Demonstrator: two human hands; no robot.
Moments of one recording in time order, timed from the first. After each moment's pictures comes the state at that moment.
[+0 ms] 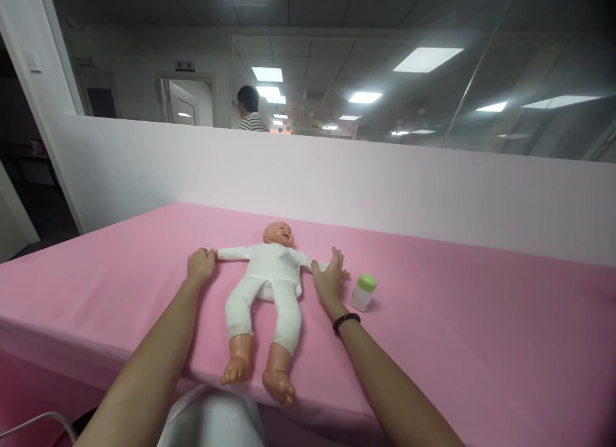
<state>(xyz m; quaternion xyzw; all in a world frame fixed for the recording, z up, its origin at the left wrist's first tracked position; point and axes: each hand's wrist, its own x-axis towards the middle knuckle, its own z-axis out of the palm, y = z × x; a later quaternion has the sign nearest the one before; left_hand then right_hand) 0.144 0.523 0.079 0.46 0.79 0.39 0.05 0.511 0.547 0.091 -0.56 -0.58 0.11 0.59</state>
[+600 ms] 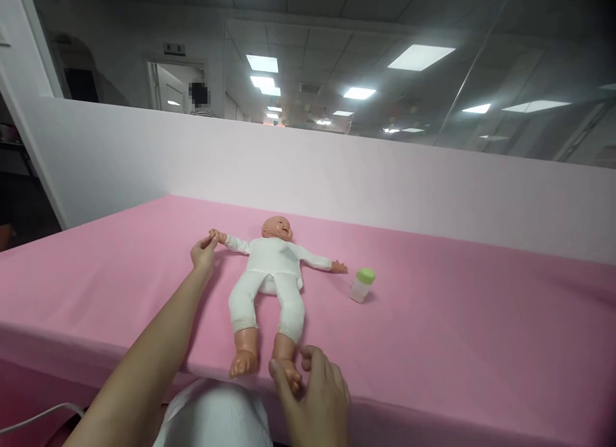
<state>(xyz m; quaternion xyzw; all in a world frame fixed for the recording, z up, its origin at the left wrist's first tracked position) 0.174 0.532 0.089 0.24 0.53 0.77 0.26 0.471 0.295 0.039 -0.61 -0.67 -0.04 0.42</state>
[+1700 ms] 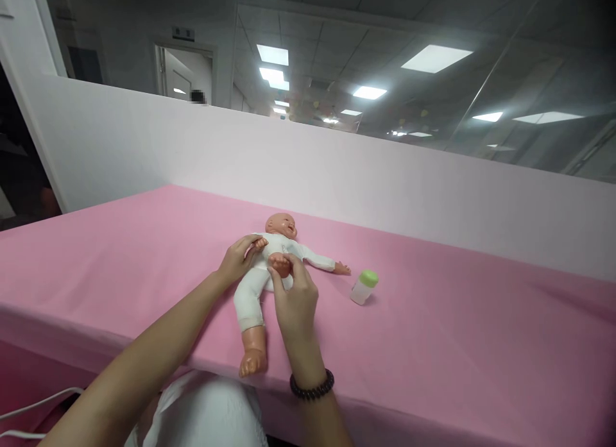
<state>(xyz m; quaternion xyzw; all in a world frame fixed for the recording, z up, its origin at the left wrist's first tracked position) 0.241 0.498 0.100 0.72 0.39 0.57 0.04 0.415 0.392 0.144 -0.43 -0.68 0.02 0.60</state>
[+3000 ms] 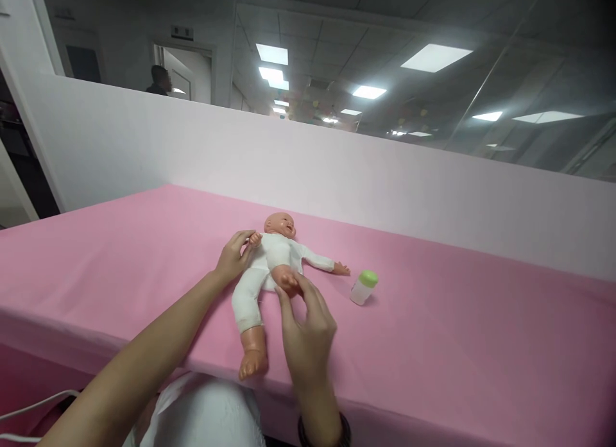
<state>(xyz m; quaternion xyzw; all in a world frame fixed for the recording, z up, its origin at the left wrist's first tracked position) 0.236 0.506 0.094 0.69 0.41 0.60 0.03 0.435 0.358 0.127 -0.43 -0.65 -0.02 0.63</state>
